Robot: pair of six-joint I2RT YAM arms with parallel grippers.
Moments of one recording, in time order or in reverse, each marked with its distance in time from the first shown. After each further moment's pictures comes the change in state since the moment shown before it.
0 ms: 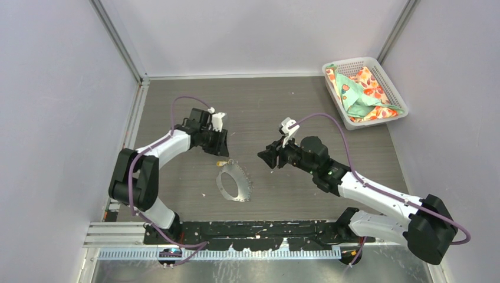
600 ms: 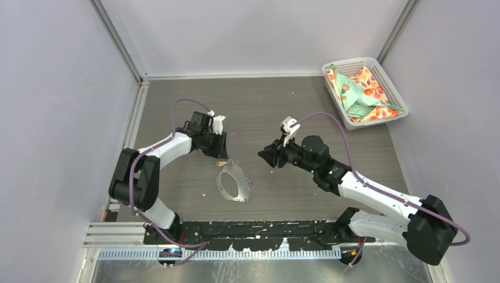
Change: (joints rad) left arm -0.021 0.000 -0.043 0.022 -0.048 -0.028; right arm -0.027 0.000 -0.005 0.016 -0.048 0.037
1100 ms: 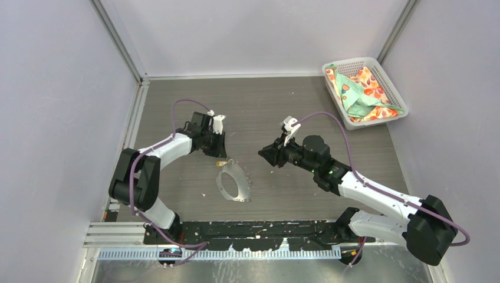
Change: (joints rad) left arm -0.003 0.000 -0.011 0.046 -0.007 -0.018; right arm -0.007 0.000 -0.004 0.020 -0.028 0.026
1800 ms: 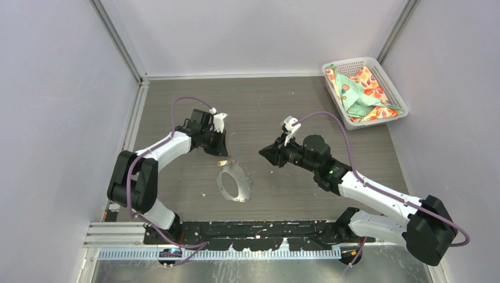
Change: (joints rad) left arm -0.006 -0.016 0.023 -0.039 0.039 0.030; right arm -0.010 0.000 -0.002 0.003 -0.017 0.018
